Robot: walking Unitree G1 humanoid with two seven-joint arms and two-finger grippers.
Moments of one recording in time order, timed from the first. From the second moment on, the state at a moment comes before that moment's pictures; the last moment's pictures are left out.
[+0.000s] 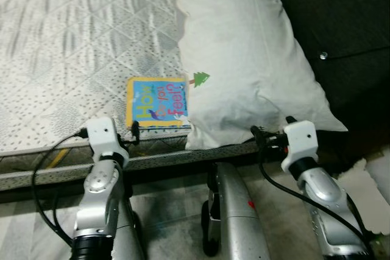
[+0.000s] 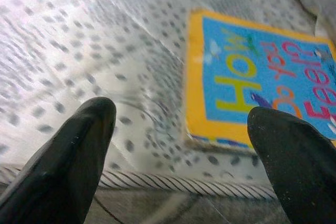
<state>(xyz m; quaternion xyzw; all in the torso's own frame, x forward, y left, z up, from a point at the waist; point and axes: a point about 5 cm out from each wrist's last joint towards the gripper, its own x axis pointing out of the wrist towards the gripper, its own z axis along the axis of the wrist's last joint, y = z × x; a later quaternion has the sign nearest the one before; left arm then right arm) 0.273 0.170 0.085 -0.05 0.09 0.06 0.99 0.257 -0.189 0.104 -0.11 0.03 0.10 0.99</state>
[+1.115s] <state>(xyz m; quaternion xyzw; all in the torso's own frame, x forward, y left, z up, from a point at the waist) 0.304 0.187 0.129 0.00 -0.02 0.11 0.99 0.338 -0.144 0.128 0.02 -0.06 0.07 1.00</state>
